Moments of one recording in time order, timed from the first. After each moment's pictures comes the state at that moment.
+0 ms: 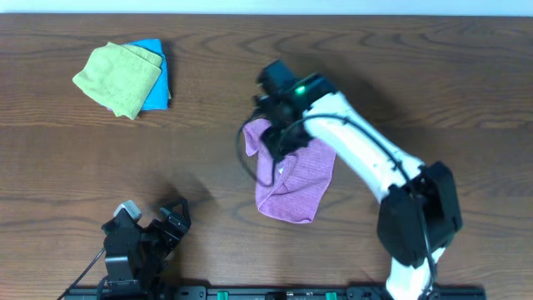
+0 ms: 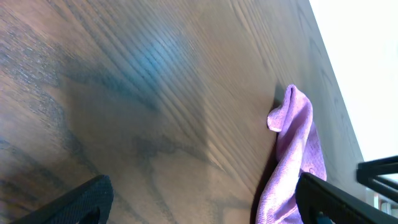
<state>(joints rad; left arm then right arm) 0.04 0.01 0.19 -0.83 0.23 -0.92 0.57 1.98 1.65 -1.16 -0.11 0.01</state>
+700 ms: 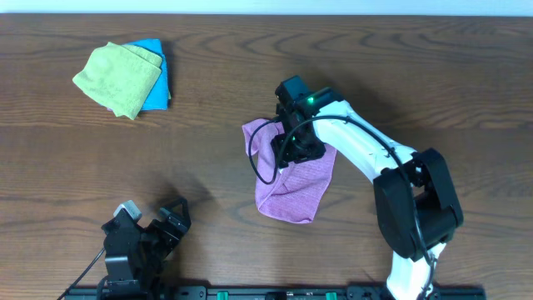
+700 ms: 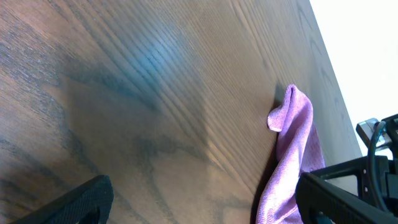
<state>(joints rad) 0.04 0.01 0.19 -0.84 0.23 -0.92 0.53 2.00 1.45 -0.96 -0.21 0.23</state>
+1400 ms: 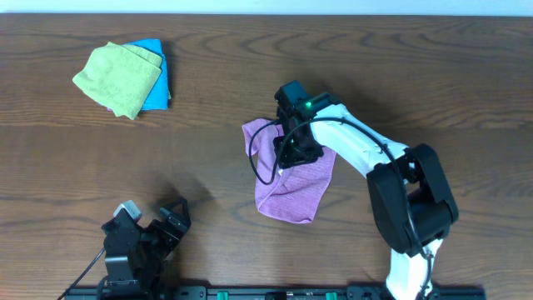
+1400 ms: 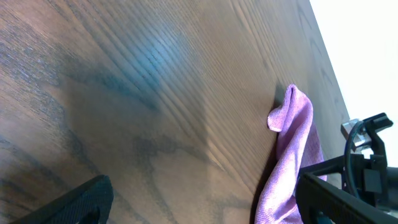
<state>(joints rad) 0.04 0.01 0.19 -0.84 0.23 -0.92 0.53 2.03 1.41 -0.91 -0.21 0.27</state>
